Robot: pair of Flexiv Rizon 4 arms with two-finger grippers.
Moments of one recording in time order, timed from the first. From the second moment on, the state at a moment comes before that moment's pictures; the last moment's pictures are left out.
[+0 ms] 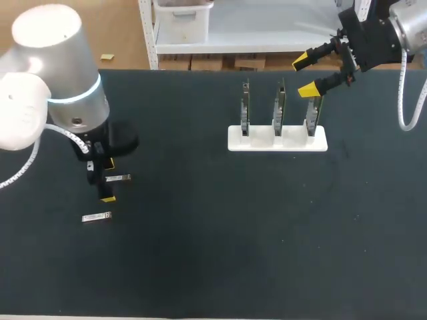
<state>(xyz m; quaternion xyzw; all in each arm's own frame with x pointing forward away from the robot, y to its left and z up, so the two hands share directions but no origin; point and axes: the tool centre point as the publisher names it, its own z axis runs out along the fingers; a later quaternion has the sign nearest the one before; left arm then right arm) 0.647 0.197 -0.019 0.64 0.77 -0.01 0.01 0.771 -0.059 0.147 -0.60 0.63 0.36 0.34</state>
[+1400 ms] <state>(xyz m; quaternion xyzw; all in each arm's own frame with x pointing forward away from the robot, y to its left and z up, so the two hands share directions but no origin) 0.658 0.190 -0.017 0.64 0.77 -0.01 0.02 0.771 -0.059 0.147 -0.60 0.63 0.36 0.34</state>
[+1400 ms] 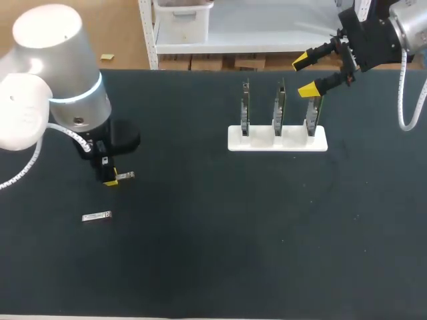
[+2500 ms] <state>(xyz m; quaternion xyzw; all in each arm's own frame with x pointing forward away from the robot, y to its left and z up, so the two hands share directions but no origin) 0.806 0.080 0.143 0.50 0.77 -0.21 0.35 0.771 -0.059 0.147 -0.60 0.63 0.36 0.34</state>
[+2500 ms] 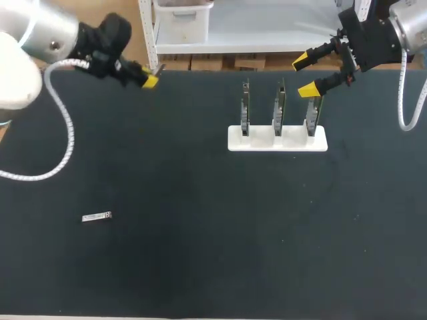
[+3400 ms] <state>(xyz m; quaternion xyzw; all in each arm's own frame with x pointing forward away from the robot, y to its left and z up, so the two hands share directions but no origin) 0.819 -0.094 0.225 0.53 0.55 -0.43 0.49 0.771 -0.059 0.147 -0.60 0.63 0.36 0.34</state>
